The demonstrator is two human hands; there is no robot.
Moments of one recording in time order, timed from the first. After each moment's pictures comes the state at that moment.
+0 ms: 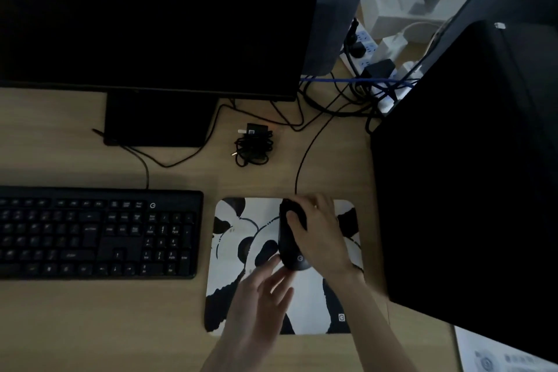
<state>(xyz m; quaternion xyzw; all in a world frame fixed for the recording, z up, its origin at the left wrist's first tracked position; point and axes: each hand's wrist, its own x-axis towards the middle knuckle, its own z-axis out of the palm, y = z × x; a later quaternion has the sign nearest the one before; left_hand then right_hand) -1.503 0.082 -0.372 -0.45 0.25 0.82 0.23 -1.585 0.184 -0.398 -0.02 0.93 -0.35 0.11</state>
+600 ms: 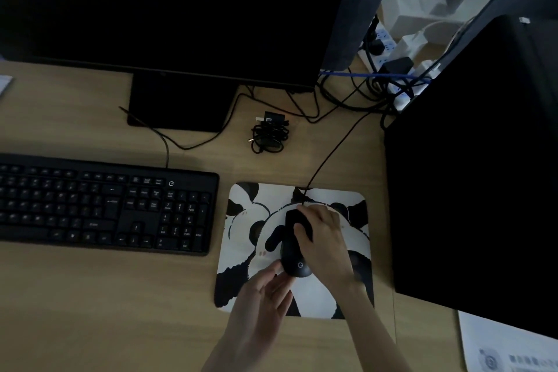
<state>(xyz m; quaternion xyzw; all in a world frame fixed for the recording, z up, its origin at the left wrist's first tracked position) -1.474 0.074 -0.374 -0.46 0.25 0.82 0.24 -1.550 0.182 -0.413 -0.03 0.94 -0.32 0.13</state>
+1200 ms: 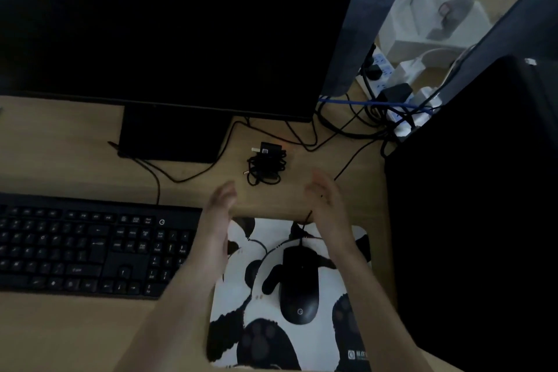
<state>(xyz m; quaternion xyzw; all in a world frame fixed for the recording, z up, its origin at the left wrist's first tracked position) -1.612 0.010 -0.379 -0.38 0.58 0.72 0.10 -1.646 0.170 -0.385 0.14 0.75 -0.64 0.14</state>
